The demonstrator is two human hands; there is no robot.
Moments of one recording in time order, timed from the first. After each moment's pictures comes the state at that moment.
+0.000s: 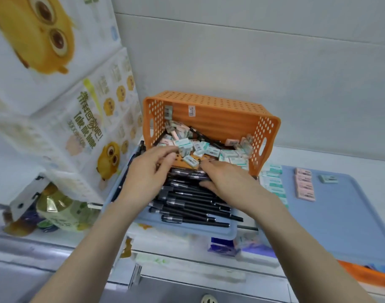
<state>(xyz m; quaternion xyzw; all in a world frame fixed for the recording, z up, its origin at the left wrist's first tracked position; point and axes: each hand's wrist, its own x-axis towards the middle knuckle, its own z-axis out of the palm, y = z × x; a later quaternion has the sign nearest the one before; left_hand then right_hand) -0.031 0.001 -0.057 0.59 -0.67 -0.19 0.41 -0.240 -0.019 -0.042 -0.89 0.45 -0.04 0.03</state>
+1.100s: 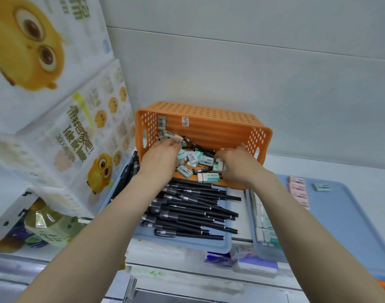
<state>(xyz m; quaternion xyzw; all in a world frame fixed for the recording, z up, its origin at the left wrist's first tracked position) -0.058 -0.081 -0.056 0.62 -0.77 0.00 0.15 -0.276 -0.101 -0.047 -0.82 0.57 0.02 0.05</state>
